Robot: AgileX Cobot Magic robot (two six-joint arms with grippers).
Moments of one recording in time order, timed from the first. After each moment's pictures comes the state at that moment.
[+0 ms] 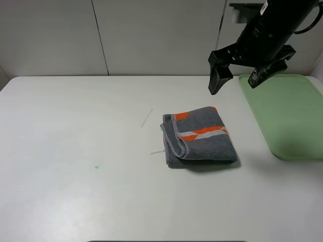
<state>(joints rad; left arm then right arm) 0.12 0.01 -0.51 0.15 1.09 -0.25 0.36 1.64 -1.31 0.12 1.03 -0.02</state>
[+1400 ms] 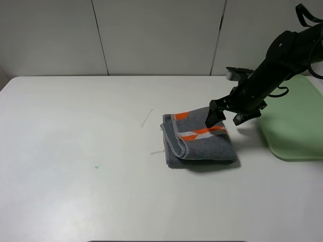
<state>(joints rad) 0.12 0.01 -0.51 0.15 1.09 -0.25 0.15 1.98 -1.15 0.45 0.65 -0.51</state>
